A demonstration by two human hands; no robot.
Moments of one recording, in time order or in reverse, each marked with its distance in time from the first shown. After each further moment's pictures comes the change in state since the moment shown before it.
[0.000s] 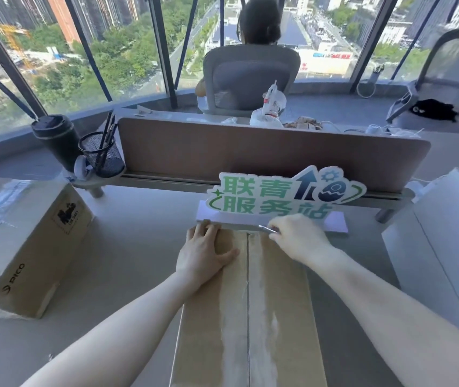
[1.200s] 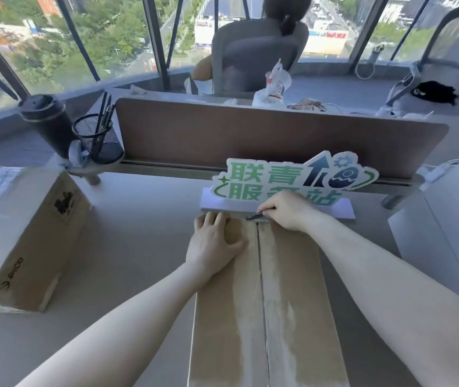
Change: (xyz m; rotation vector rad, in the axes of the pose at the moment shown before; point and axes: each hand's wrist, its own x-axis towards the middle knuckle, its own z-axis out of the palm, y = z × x) left_hand 0.007 -0.009 0.005 -0.093 -0.006 0.040; right_hand 0.063 -0.012 0.013 0.141 -0.170 -0.021
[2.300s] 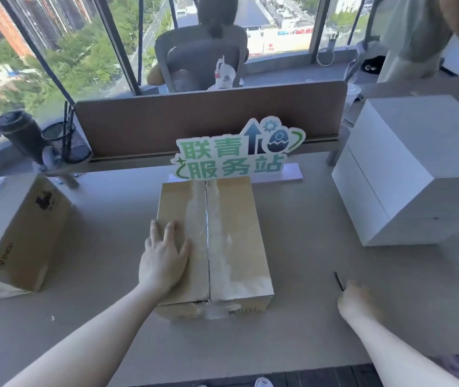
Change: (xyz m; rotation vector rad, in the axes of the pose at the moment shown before) left_hand -0.143 0.021 0.015 0.145 0.047 -0.195; right_hand -0.294 0.185 0.216 0.165 0.108 0.996
